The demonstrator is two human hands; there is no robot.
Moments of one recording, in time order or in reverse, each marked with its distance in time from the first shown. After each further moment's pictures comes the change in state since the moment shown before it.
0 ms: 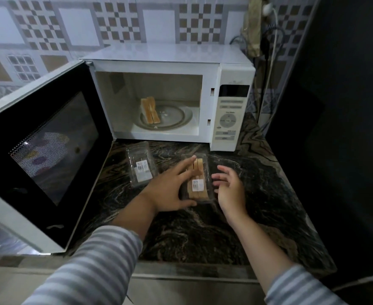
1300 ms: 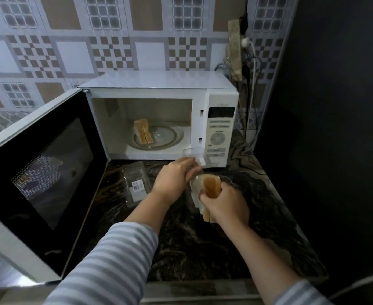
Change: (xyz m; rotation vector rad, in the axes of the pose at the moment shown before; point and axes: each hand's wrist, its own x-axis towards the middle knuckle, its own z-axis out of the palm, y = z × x) left_hand 0.044 0.035 -0.037 -0.157 0.385 -0.067; right_hand -0.024 -0.052 -0.017 -0.791 0.116 -0.046
